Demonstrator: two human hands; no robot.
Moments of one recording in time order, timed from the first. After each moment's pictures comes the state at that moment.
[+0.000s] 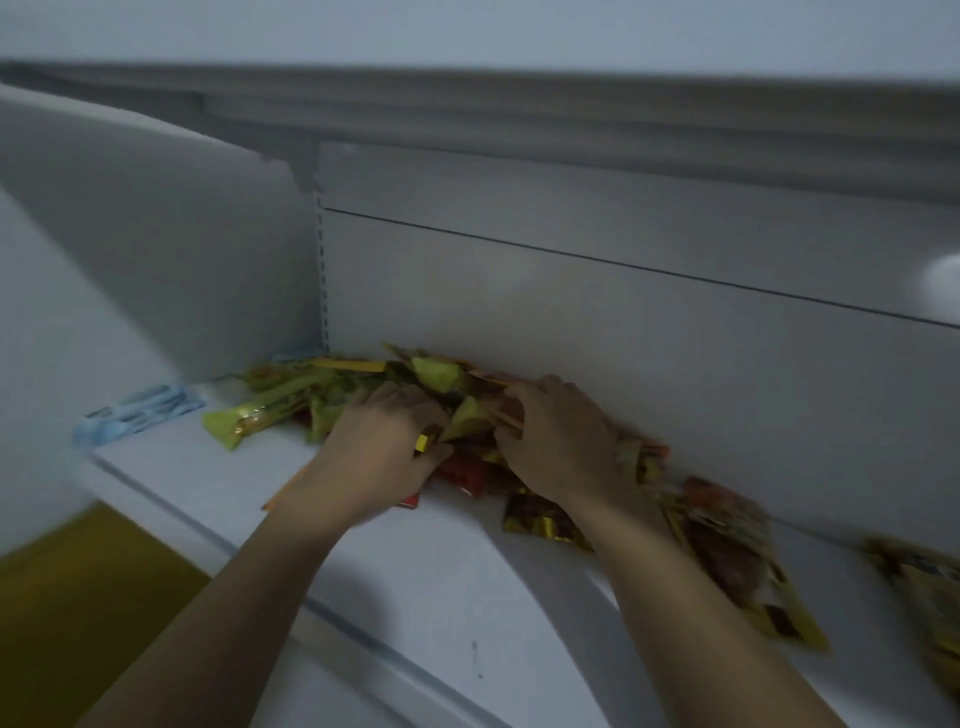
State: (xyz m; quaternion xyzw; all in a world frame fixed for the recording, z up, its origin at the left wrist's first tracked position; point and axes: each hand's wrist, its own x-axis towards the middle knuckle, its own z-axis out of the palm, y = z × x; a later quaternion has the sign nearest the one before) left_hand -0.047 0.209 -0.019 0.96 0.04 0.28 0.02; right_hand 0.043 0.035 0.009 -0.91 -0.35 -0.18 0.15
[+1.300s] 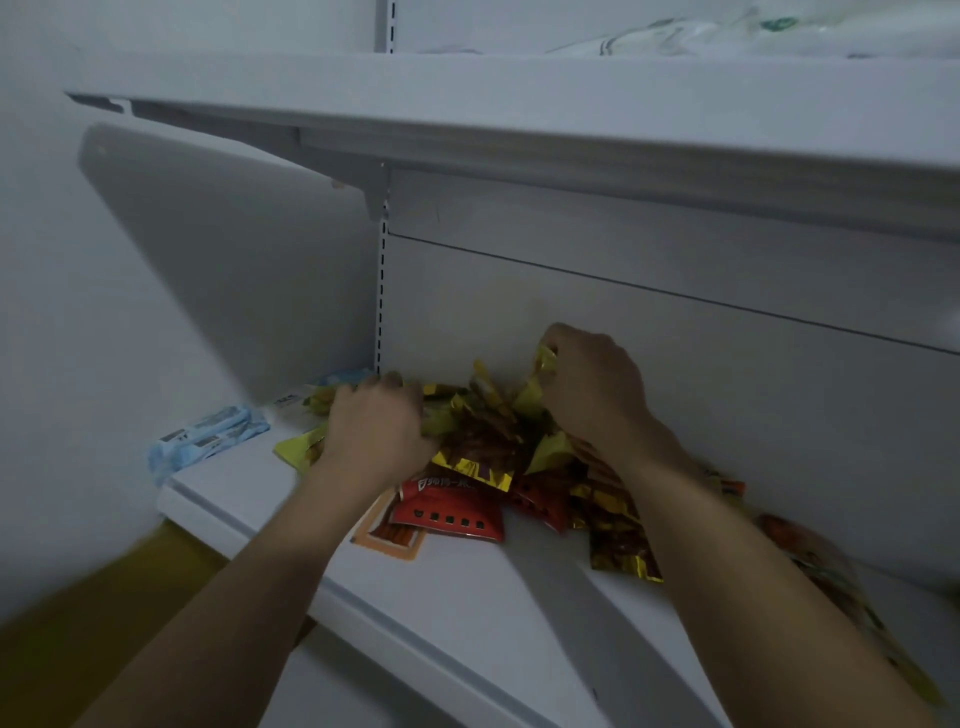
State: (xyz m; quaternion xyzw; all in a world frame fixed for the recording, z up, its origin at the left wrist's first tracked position) left_hand -0.059 0.301 0.001 0.95 0.18 0.27 -0.04; right_hand 0.033 0.124 0.074 -0.89 -0.35 -0.23 0.17
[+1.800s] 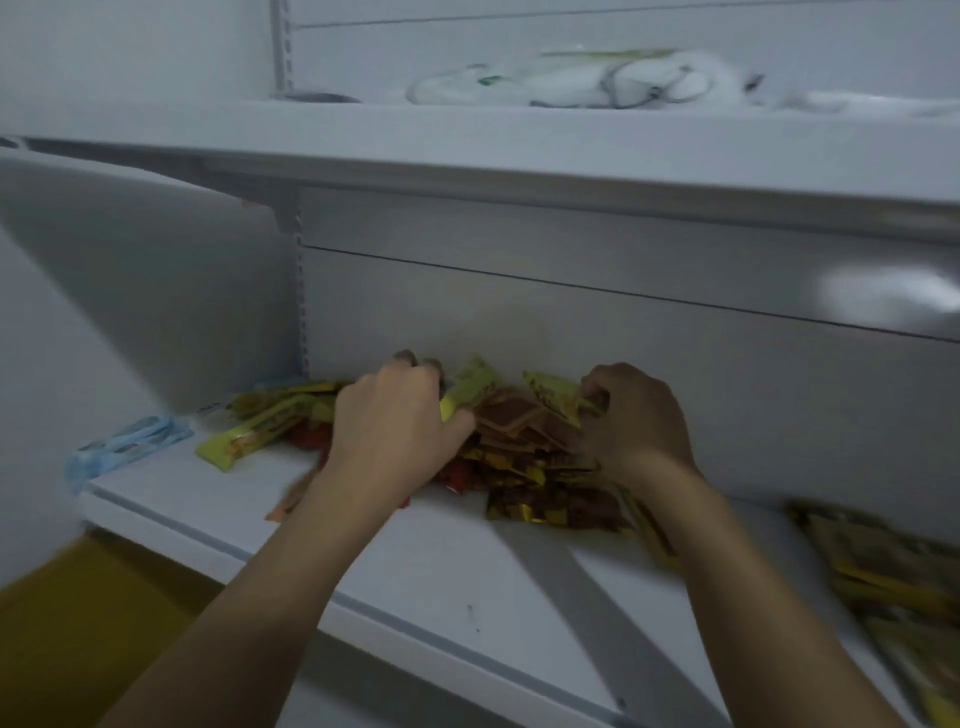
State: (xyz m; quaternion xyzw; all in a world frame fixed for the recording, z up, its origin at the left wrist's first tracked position) left_hand -0.106 0.145 0.060 0.94 0.15 0.32 0.04; right_hand 0.003 -0.037 0.055 -0.90 -0.24 -0.22 0.29
